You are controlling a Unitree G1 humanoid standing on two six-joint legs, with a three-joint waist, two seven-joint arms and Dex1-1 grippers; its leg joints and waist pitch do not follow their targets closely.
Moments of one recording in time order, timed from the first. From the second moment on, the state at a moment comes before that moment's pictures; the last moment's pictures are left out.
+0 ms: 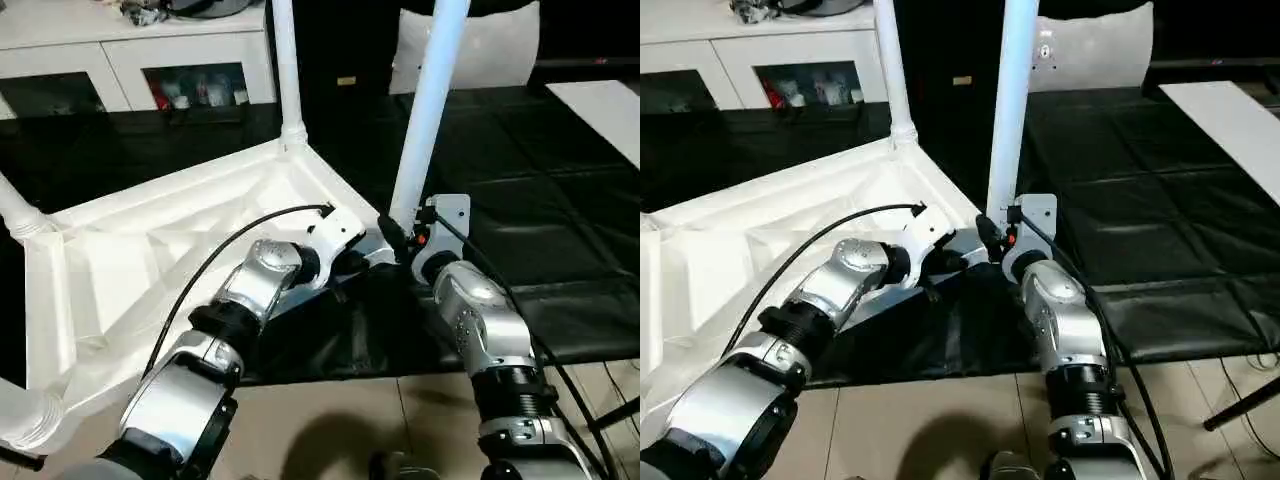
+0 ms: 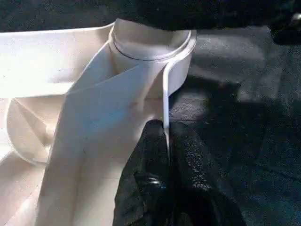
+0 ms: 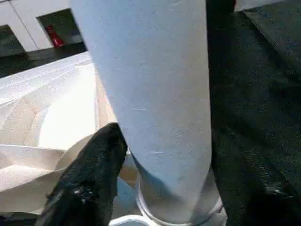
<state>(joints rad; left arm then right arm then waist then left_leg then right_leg) -0.81 0.04 -0.23 0.88 0.09 0.17 -0.74 -0.46 -0.01 -0.11 0.36 0.12 0.28 0.26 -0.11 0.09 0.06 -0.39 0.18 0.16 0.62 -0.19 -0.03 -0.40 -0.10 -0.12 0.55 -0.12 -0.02</state>
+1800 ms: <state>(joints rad) -0.09 0.63 -0.12 -0.28 -0.07 0.64 -1.04 -0.55 -0.08 0.16 0.31 0.12 0.29 0.41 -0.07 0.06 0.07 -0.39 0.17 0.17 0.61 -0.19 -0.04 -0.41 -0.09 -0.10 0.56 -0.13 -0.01</state>
